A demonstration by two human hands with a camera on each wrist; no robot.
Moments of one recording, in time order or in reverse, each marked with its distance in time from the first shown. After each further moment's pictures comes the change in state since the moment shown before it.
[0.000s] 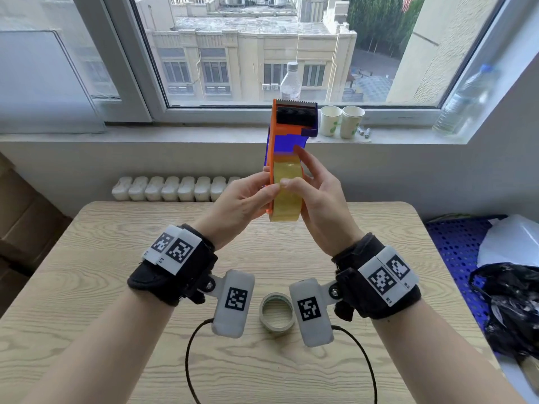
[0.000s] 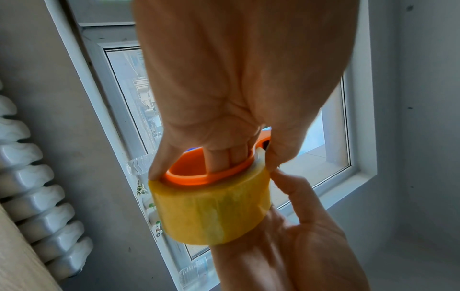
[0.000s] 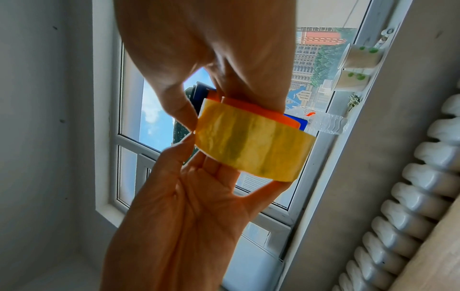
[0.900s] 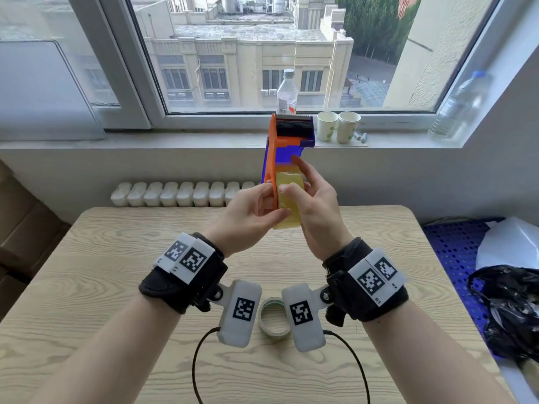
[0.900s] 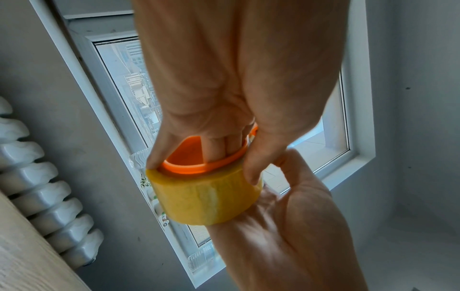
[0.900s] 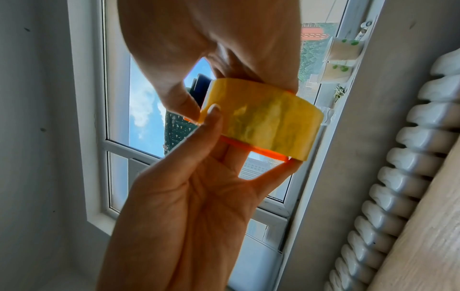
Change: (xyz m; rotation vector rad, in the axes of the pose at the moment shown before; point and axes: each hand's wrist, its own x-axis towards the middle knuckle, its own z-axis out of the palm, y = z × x) left_hand 0.005 -0.012 0.012 0.173 0.036 0.096; right_hand 0.003 0.008 -0.003 -0.020 0.071 -0.030
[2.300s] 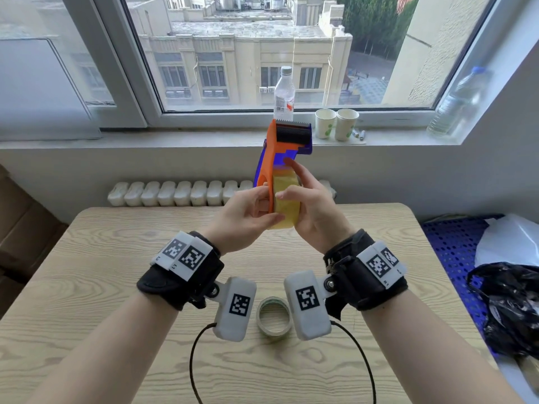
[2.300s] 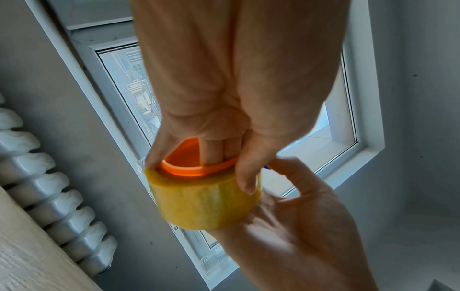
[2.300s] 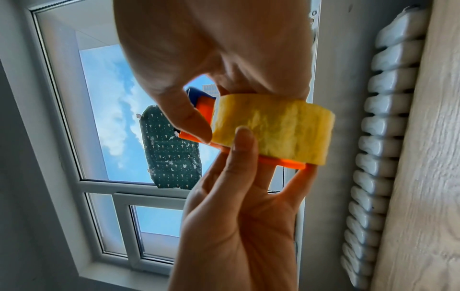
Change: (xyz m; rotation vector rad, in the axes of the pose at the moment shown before) left_hand 0.007 -0.010 -0.003 0.065 -0.012 -0.031; right_hand 0.015 0.002 -0.009 0.190 -0.072 0.212
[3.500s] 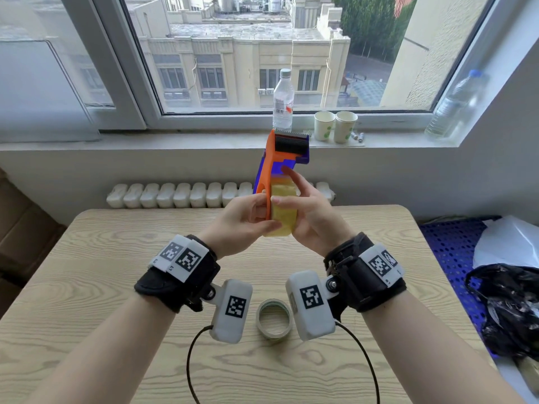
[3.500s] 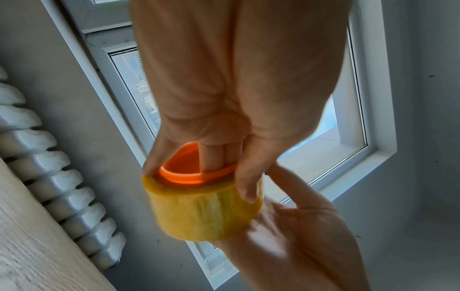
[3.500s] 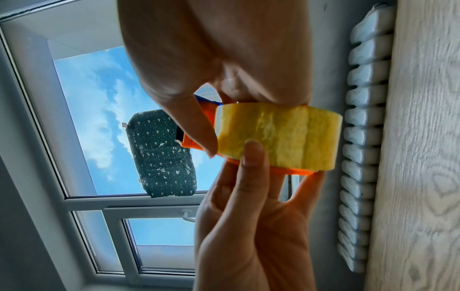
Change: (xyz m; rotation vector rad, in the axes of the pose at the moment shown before) left_hand -0.003 -0.004 -0.006 0.027 -0.040 -0.051; right_hand 0.000 0.004 -0.004 0.035 -0.084 0.072
